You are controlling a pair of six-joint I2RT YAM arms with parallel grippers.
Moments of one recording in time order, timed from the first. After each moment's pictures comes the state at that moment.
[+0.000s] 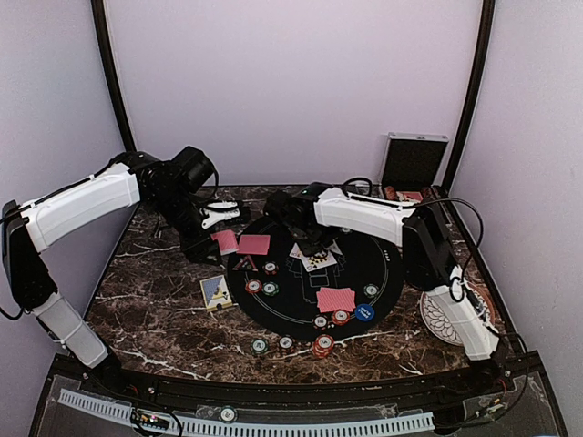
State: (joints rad) left arm -0.61 1.57 1.46 -1.11 0.15 0.60; right arm 0.89 2.46 2.24 -1.20 0.69 0.42
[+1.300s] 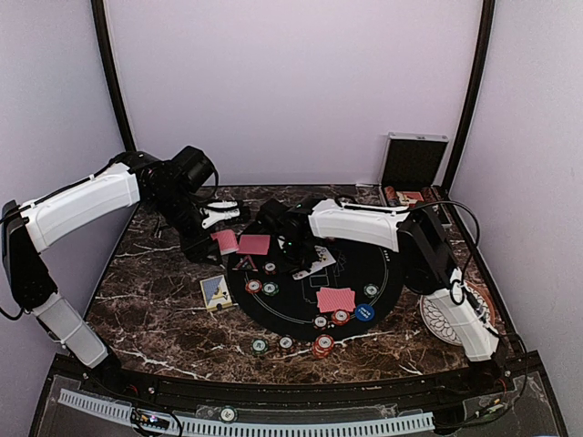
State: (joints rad) left arm -0.61 1.57 1.46 -1.11 0.15 0.60; right arm 0.94 2.46 2.15 -1.01 0.18 0.47
